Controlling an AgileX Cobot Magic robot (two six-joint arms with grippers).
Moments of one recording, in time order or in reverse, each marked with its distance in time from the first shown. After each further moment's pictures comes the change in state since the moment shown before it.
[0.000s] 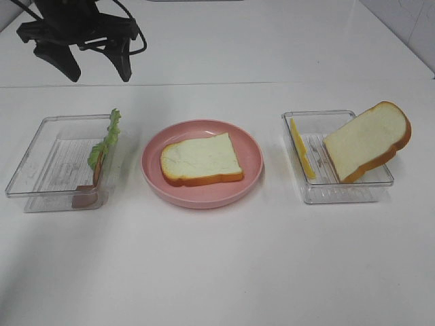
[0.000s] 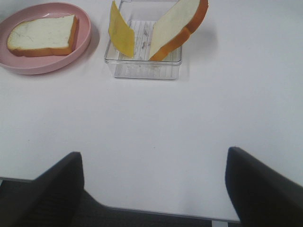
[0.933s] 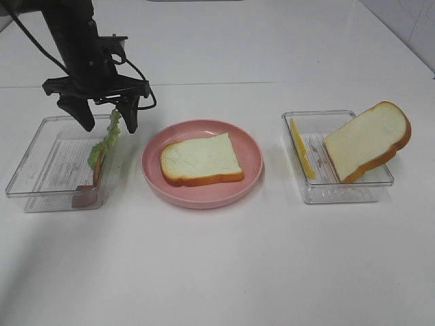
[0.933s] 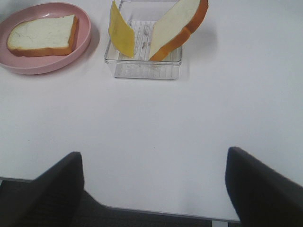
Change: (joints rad) left arm 0.000 0.168 0.005 0.005 0.001 0.005; right arm 0.000 0.000 0.000 0.000 0.000 0.000
